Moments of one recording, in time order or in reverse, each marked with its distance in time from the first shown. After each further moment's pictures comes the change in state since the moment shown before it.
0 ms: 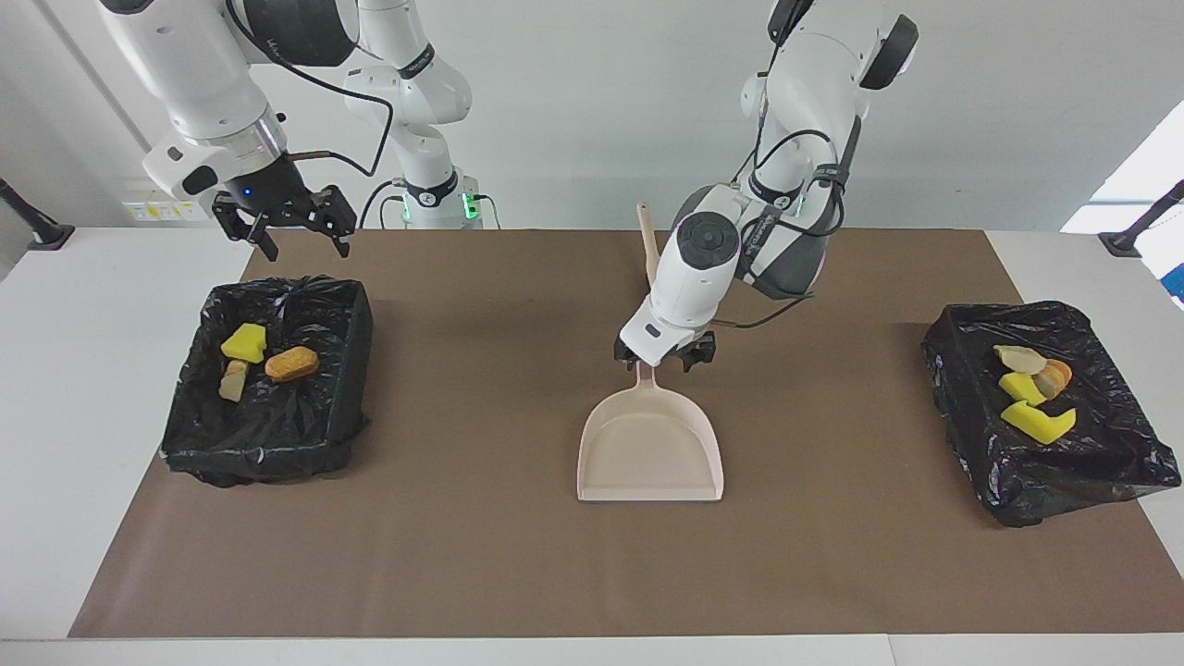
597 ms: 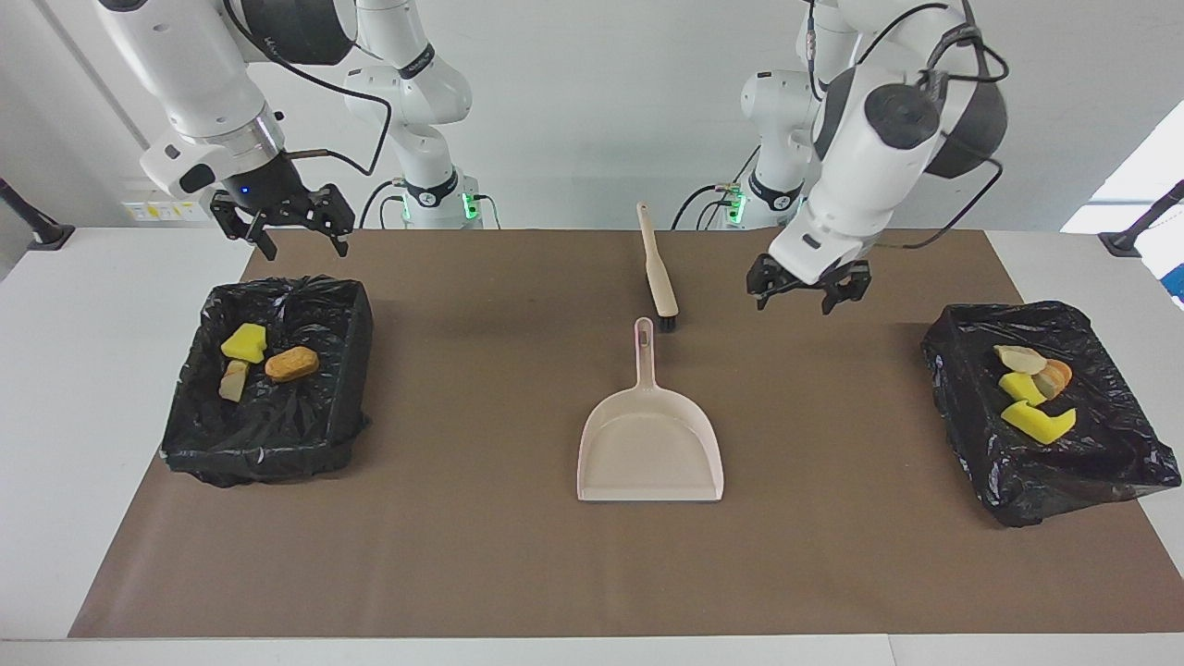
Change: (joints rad) left arm 0.033 -0.371 0.294 -0.059 -0.102 -0.272 0.417; right arm 0.000 0.000 0.000 -0.001 0.001 0.000 0.000
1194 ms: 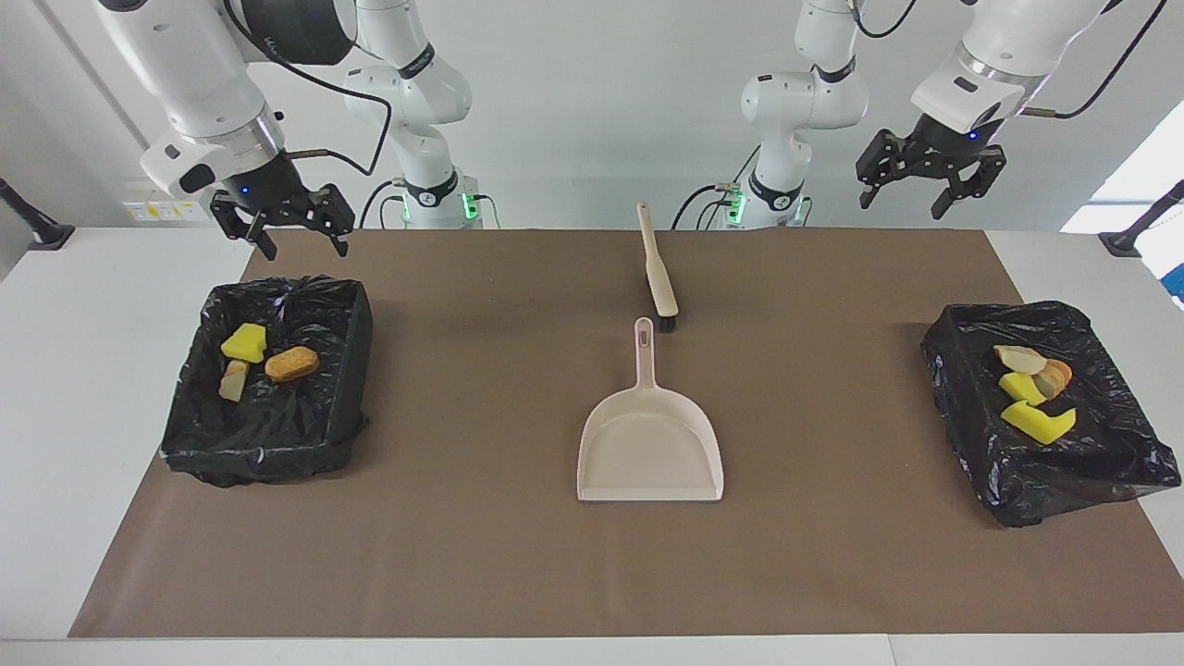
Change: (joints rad) left arm 0.119 -0.104 0.014 0.151 -0.013 -0.210 0.176; right arm 0.000 0.000 0.000 0.000 0.000 0.000 0.000
